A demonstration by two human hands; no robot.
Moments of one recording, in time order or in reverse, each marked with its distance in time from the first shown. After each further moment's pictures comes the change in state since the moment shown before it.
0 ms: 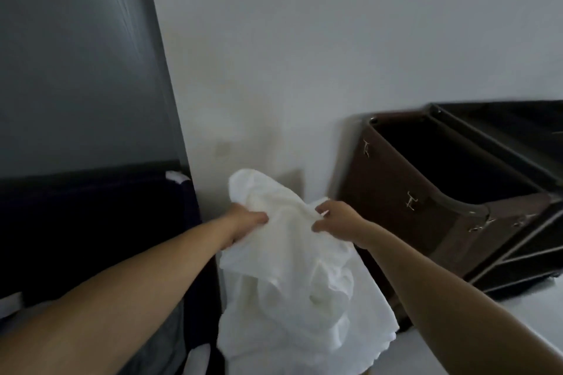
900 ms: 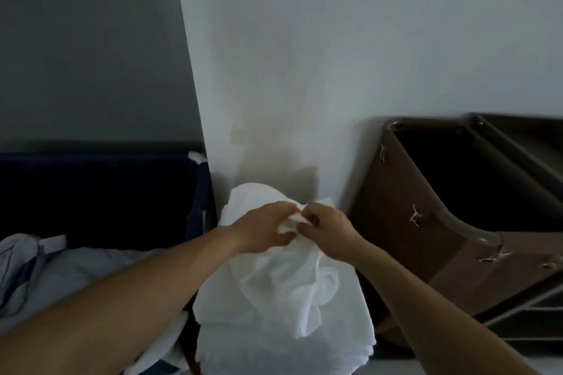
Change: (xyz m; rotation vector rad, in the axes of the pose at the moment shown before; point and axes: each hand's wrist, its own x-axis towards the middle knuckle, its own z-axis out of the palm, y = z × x) left_hand -0.030 0.007 0.074 0.717 0.060 0.671; right_hand -0.036 0.016 -0.018 -0.171 -0.016 -0.512
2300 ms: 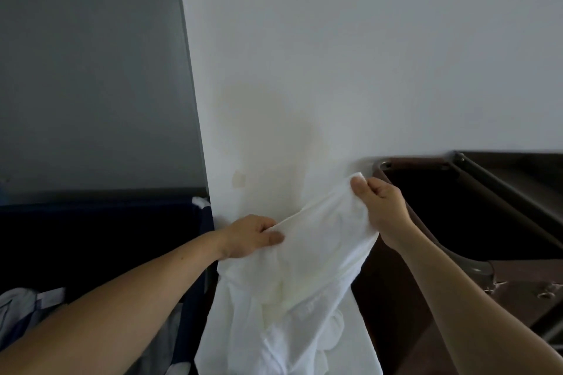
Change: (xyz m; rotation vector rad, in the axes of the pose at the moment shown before) left_hand -0.018 0.014 -0.081 -0.454 -0.059 -0.226; right_hand 0.004 0.000 -0.106 0.658 0.487 0.042
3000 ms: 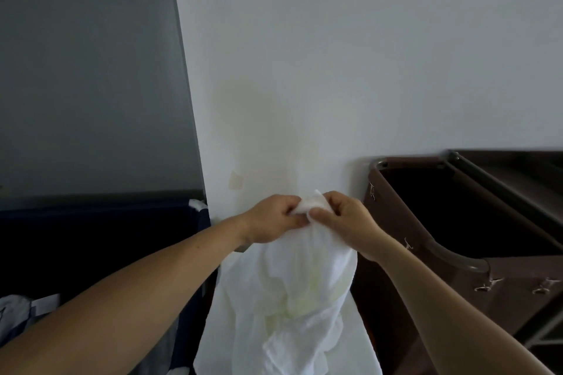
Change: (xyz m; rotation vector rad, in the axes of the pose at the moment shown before) left_hand 0.009 0.057 0.007 -0.027 0.096 0.220; right_hand -0.021 -0.001 0.033 -0.145 -0.300 -0.057
